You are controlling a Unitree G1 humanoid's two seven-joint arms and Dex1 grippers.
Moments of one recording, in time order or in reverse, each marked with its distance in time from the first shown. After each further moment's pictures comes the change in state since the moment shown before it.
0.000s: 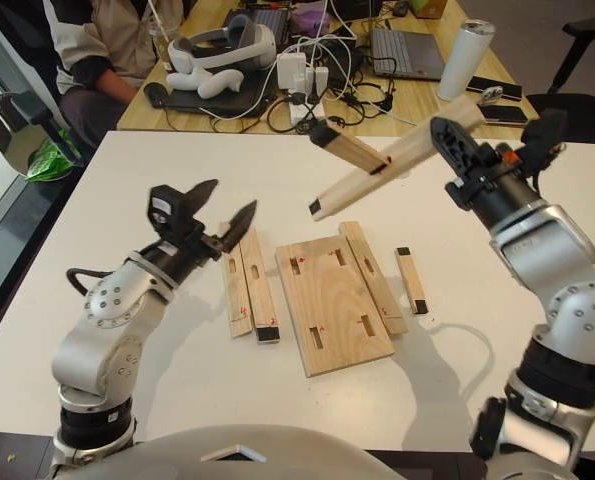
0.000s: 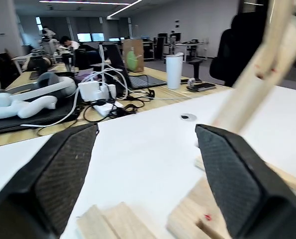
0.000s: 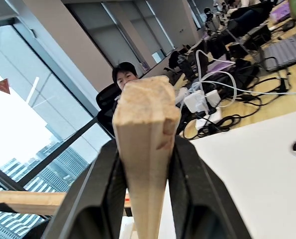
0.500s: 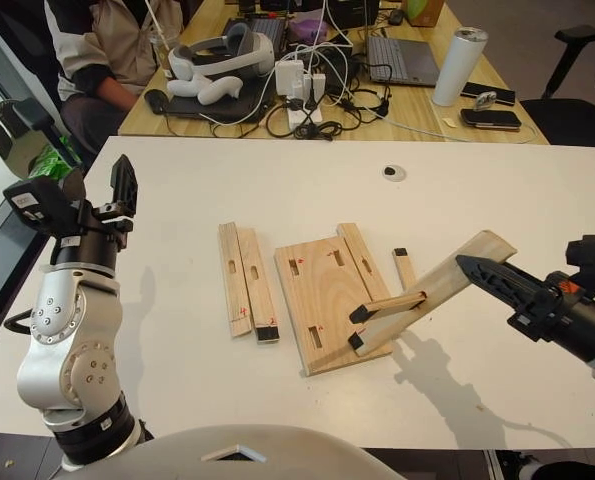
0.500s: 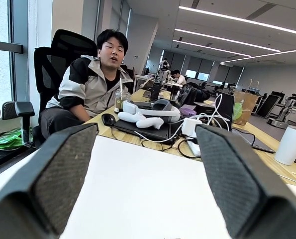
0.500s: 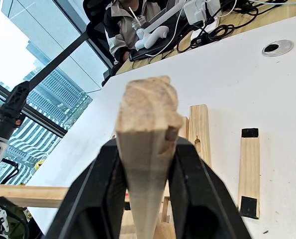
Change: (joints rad) left arm 0.016 -0.145 0.183 -0.085 -0.005 -0.035 0.312; right arm 0.572 -0.310 -0.332 -0.064 -0.004 0.222 0.561
